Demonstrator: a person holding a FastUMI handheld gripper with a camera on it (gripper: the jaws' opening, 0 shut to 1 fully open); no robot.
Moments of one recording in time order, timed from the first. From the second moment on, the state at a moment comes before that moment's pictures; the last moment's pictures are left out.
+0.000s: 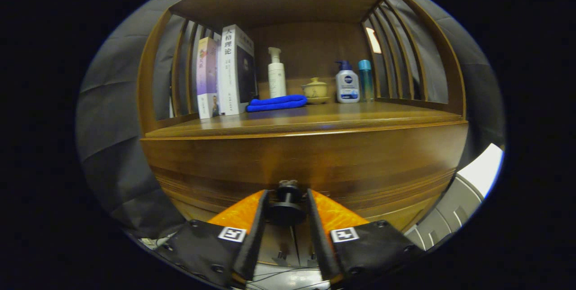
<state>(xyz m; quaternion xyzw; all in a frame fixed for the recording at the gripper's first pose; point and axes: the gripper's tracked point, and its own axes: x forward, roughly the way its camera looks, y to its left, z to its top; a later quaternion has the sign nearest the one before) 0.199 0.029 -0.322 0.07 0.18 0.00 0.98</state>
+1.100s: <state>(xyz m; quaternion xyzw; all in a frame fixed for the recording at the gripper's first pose) 0.144 0.032 -0.321 0.03 0.20 0.02 0.98</state>
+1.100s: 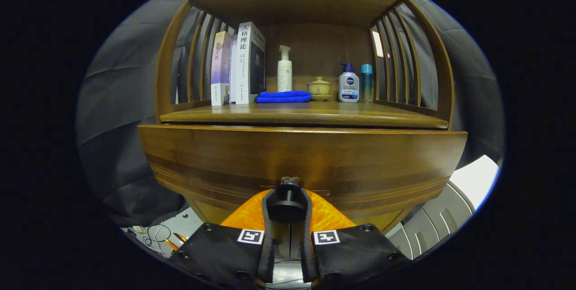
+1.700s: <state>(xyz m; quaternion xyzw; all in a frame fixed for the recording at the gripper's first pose) 0.078 0.037 -0.319 0.03 0.22 0.04 0.97</state>
